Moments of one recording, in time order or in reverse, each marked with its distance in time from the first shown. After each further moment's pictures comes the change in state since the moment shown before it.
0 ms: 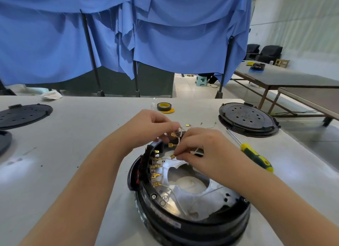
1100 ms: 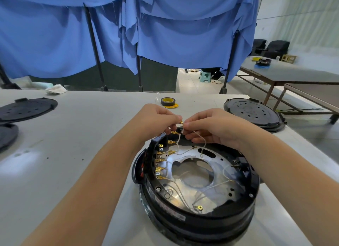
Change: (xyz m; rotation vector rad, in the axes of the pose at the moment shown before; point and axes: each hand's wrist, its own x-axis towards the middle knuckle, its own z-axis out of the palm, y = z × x) left_hand 0.003 0.003 0.009 -0.066 0.153 -0.116; right_hand 0.045 0.029 -0.013 0.798 -0.129 0.736
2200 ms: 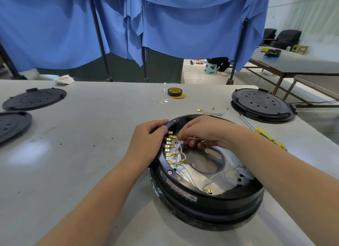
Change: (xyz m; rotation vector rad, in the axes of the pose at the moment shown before) left_hand -0.033 -0.070 0.017 -0.235 0.288 0.008; right_hand 0.023 0.025 0.037 -0.383 -0.070 0.130
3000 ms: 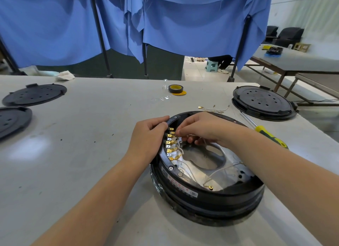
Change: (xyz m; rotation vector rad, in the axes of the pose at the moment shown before) left_hand 0.000 -0.002 0.002 -0.029 0.028 -0.009; right_hand -0.001 0.002 0.005 0.031 0.017 -0.108
